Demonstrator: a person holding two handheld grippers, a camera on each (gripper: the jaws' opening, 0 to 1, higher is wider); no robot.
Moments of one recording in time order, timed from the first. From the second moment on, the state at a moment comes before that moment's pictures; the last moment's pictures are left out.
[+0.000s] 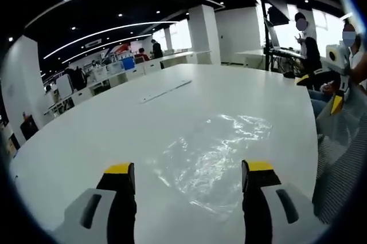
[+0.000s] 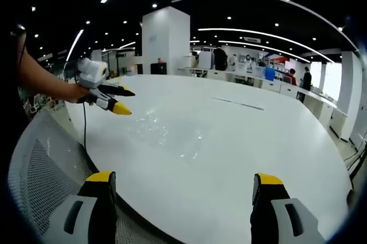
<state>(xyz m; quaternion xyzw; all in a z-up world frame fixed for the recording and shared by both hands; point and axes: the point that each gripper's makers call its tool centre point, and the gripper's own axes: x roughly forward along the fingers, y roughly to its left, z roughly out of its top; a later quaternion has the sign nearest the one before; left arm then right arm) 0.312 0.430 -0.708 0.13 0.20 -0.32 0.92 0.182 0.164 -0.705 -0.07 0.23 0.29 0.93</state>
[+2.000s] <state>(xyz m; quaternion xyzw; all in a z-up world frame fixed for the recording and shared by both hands) 0.347 0.451 -0.771 0.10 0.31 -0.26 0.91 0.181 0.164 -0.705 -0.07 0.24 0.29 0.92</state>
